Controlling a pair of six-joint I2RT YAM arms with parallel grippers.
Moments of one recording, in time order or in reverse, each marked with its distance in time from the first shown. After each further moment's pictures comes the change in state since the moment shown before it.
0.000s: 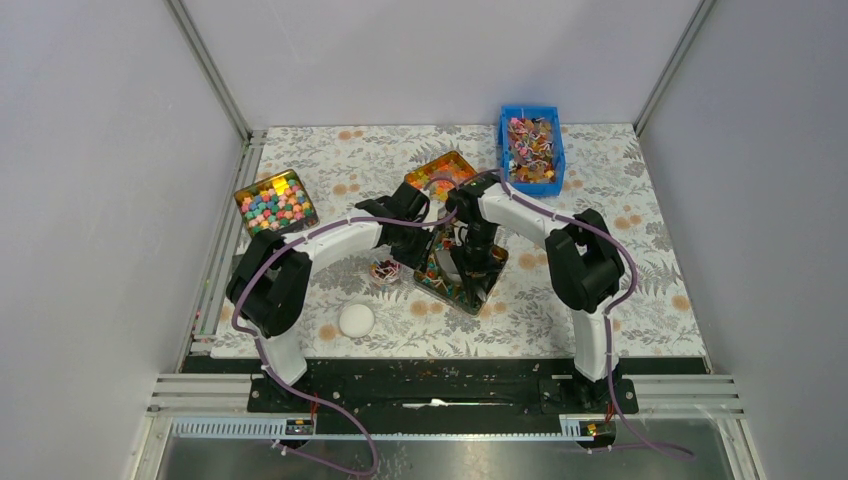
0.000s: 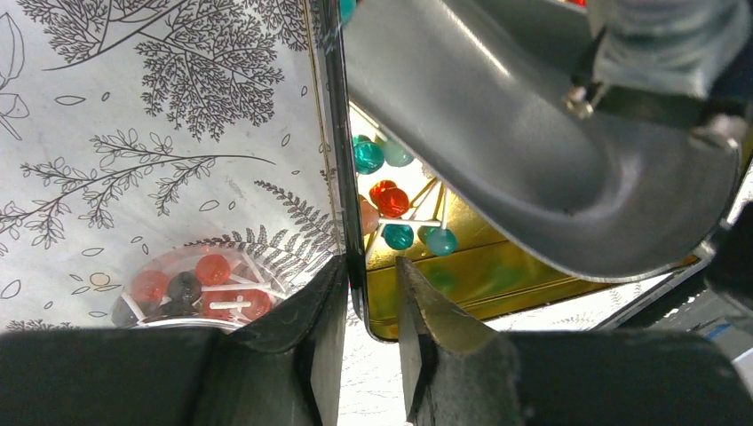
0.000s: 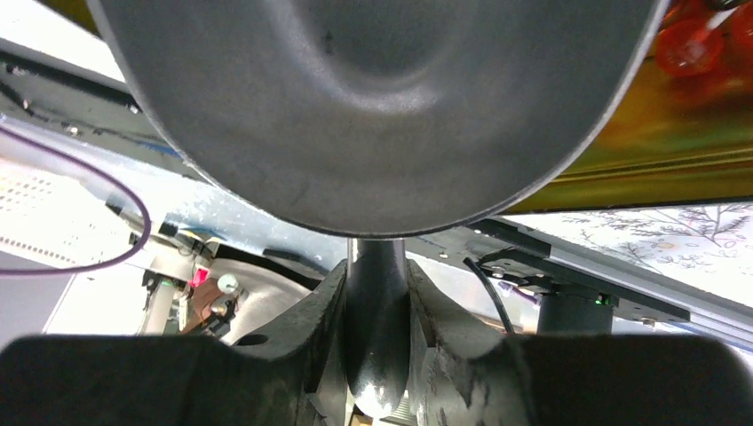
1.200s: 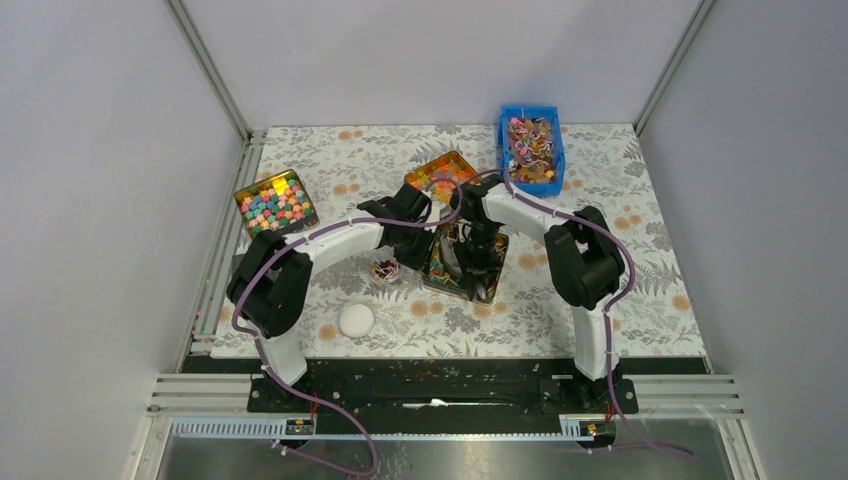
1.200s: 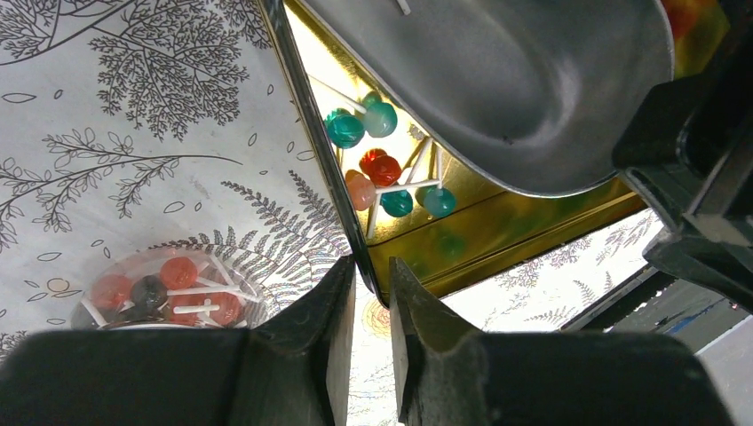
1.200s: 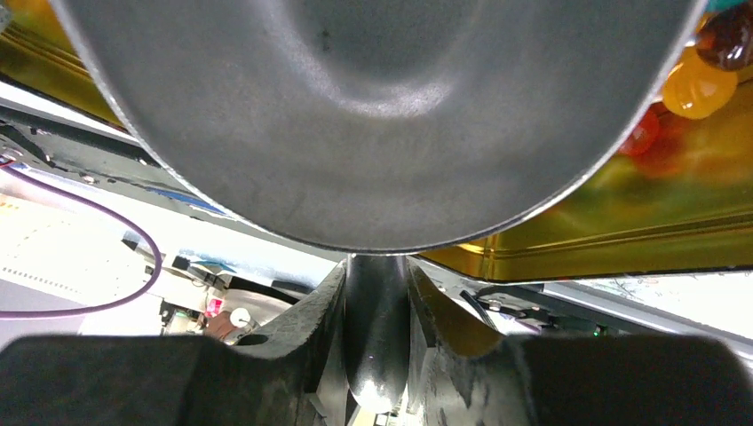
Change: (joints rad) left arm -0.009 0.000 0.000 0.005 0.034 -0.042; right arm -0.035 0.019 -0.029 0.100 0.040 0.036
